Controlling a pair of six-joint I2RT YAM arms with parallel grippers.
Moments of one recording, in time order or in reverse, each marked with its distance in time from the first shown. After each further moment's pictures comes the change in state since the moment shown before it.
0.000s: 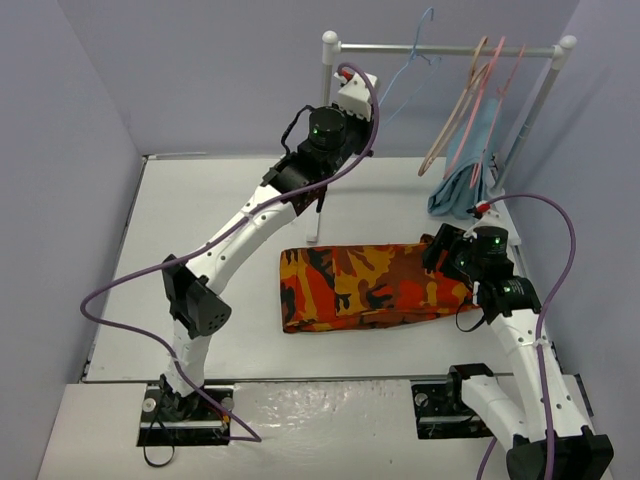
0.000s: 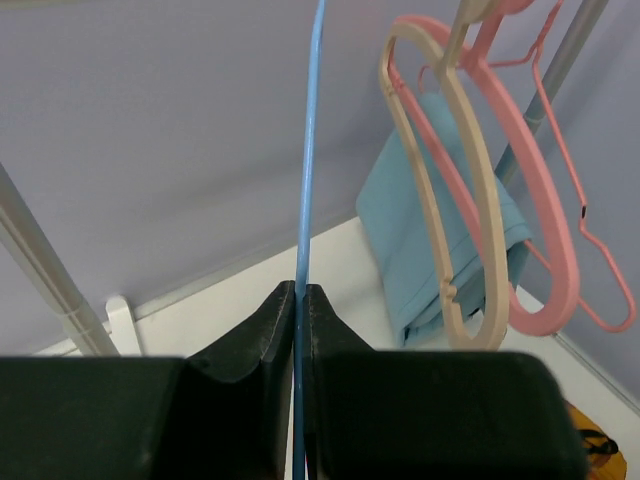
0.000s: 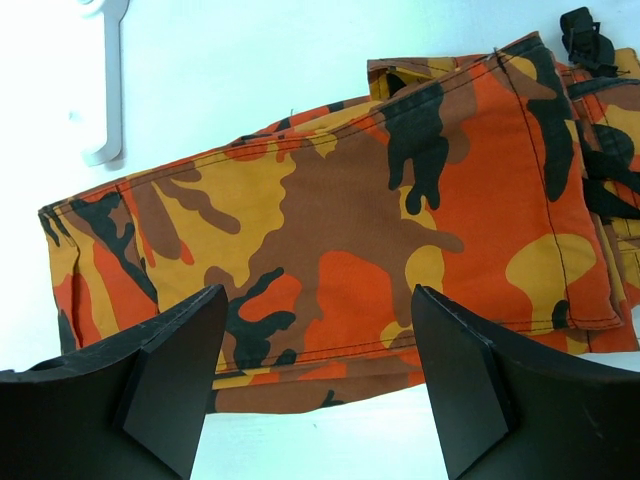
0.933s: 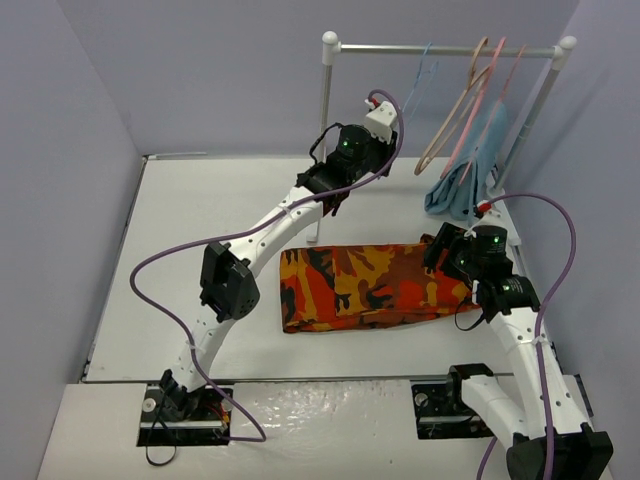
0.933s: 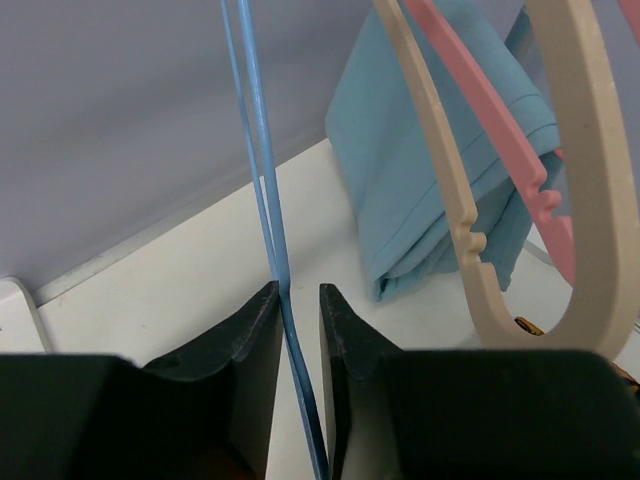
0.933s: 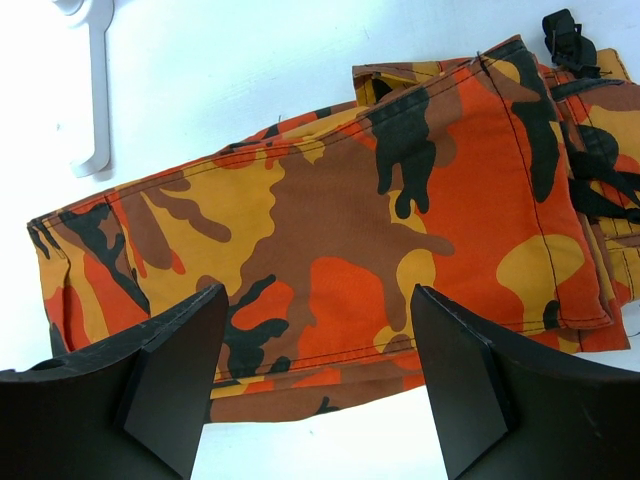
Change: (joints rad) left arm 0.013 0.259 0.102 0.021 0.156 -0.027; right arm 0.000 0.012 0.000 0.007 0.032 0.010
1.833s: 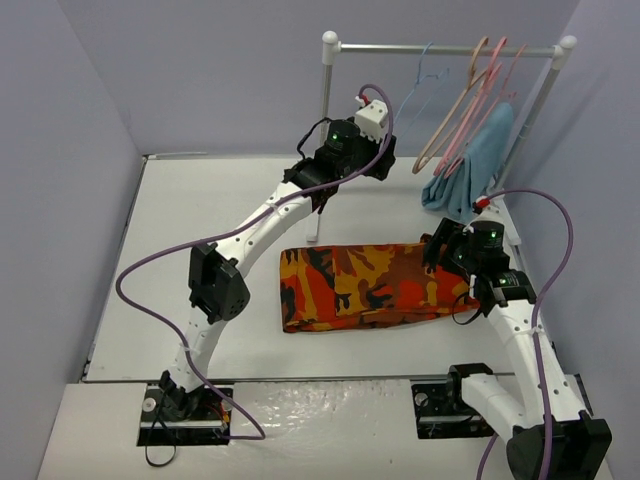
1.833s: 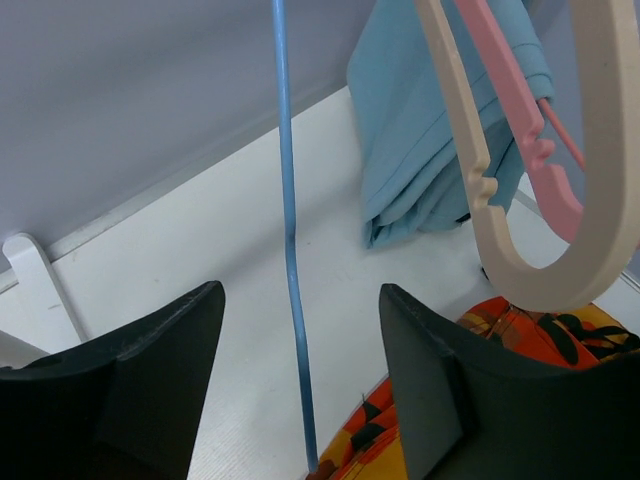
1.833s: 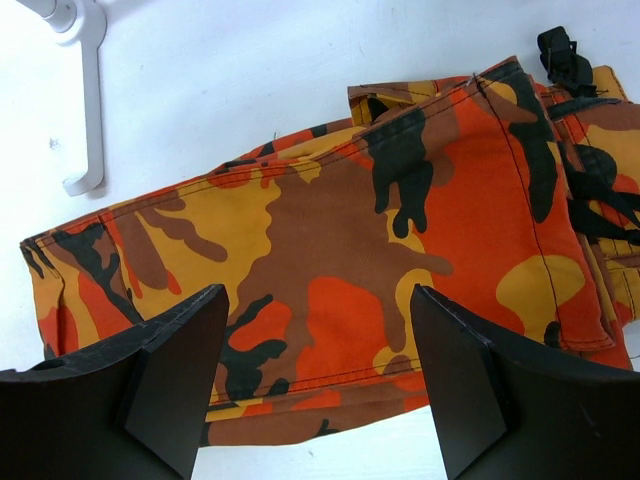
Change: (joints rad) left arm 0.032 -0.079 -0.060 -0.107 0.046 0.000; right arm 0.000 0.047 0.001 0.052 0.019 0.004
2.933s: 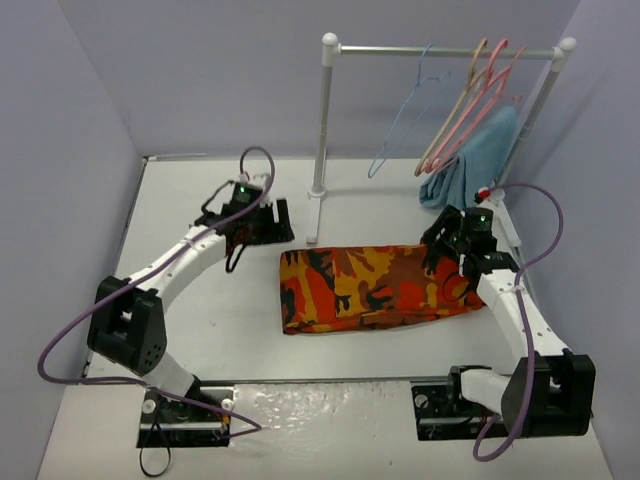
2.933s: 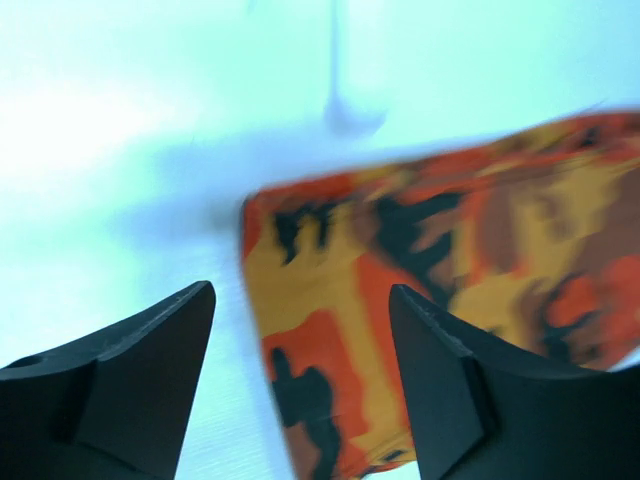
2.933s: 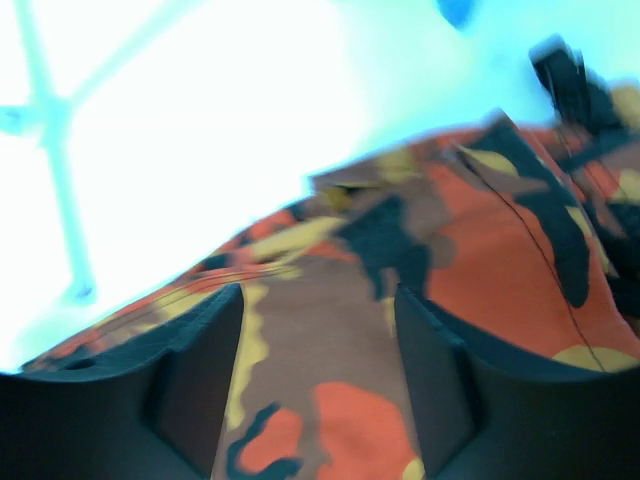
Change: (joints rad) left arm 0.302 -0.621 -1.083 -0.117 0.053 -0.357; right arm -0.048 0.258 -0.008 0.257 0.044 0.133
